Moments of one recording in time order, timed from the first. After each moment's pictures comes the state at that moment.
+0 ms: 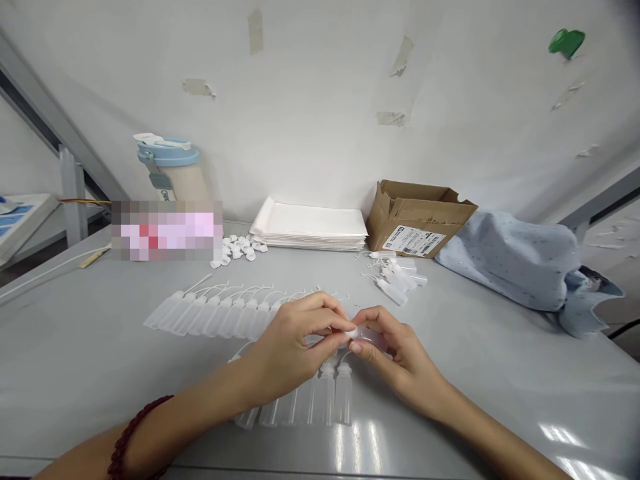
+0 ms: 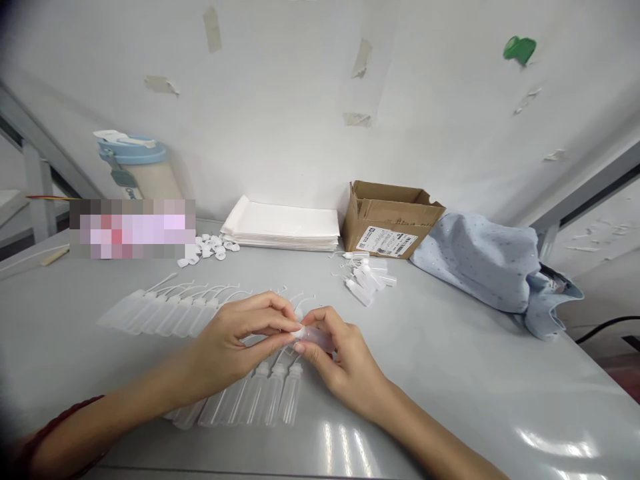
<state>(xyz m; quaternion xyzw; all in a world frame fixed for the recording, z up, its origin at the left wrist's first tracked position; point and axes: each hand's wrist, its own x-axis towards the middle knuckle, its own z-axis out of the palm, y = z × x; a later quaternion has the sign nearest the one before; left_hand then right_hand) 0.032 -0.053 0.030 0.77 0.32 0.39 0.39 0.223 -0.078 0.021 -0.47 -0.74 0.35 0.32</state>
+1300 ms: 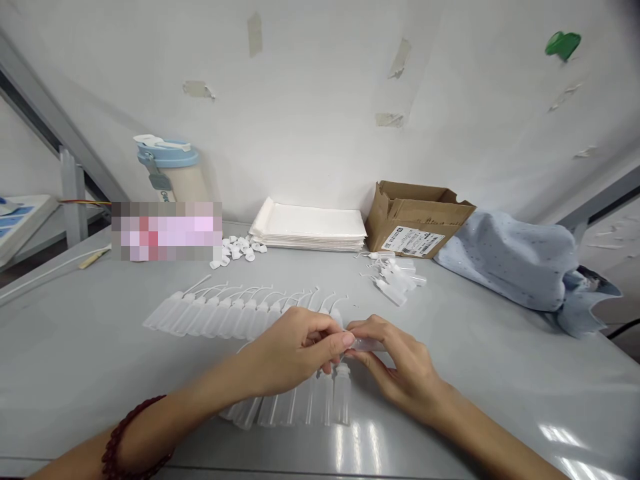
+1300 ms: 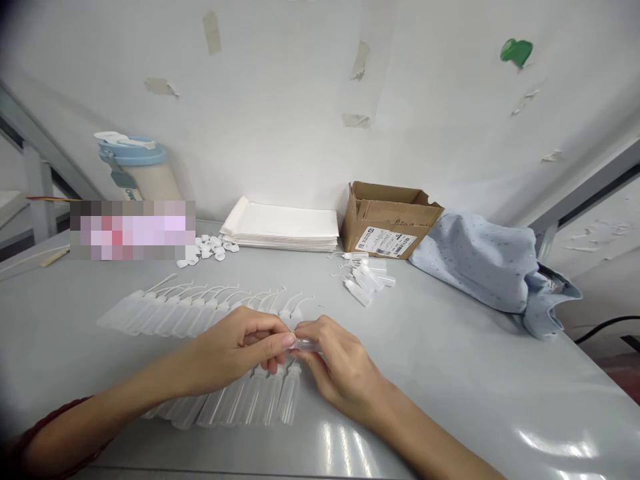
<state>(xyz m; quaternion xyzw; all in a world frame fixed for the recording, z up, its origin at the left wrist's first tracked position) 0.029 -0.051 0.043 0.71 0.38 0.18 0.56 0.227 -0.078 0.006 -0.33 -0.85 0.13 0.39</state>
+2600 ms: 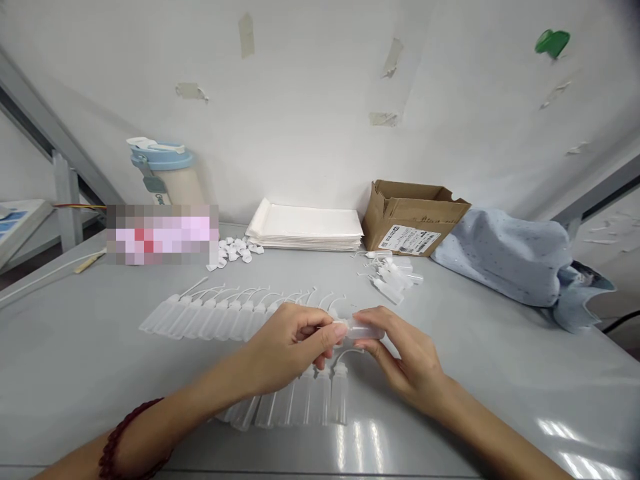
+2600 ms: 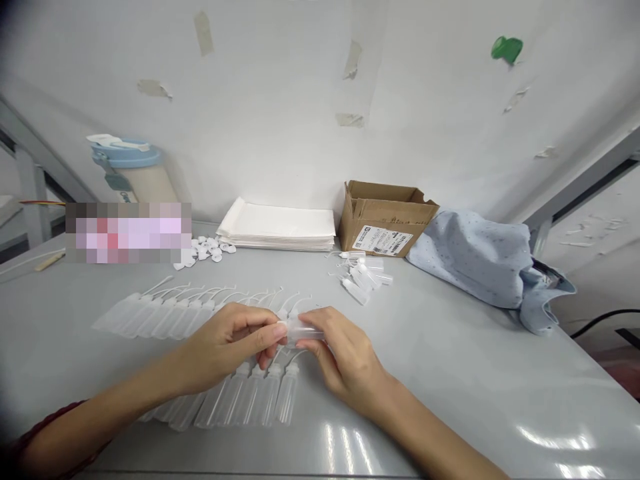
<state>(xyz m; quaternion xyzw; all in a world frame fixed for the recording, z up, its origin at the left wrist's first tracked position) 0.029 -0.049 0.044 0.70 0.38 0.23 0.55 0.232 -0.073 0.014 -0.33 -0.84 0.06 0.42</state>
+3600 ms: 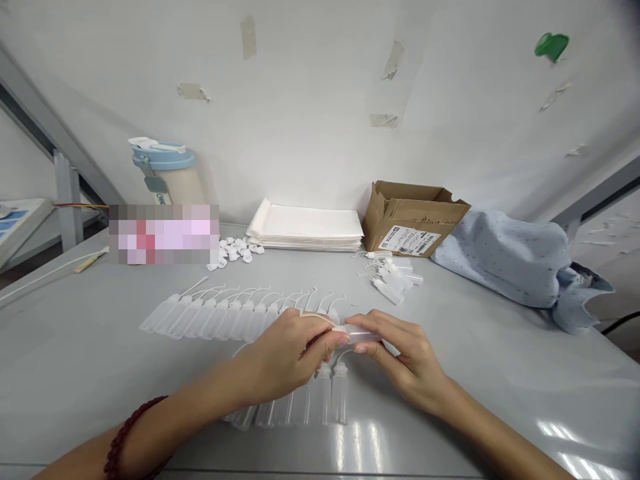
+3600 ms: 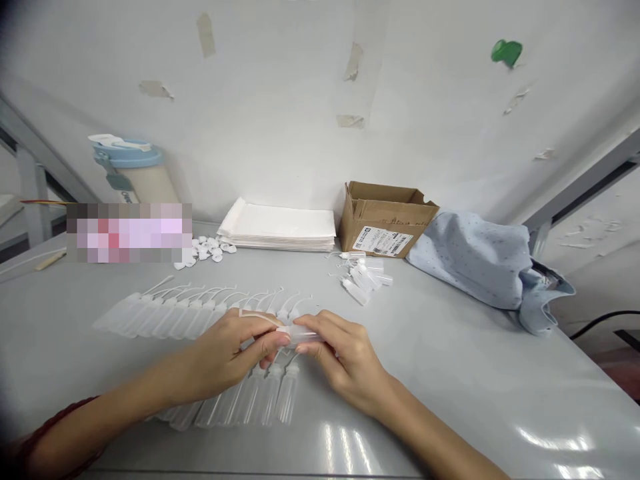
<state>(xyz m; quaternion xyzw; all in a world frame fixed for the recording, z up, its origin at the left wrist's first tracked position) 0.028 -0.052 0.036 0.85 0.34 0.21 0.35 0.234 -0.075 0.018 -0.37 -0.82 0.21 0.39</state>
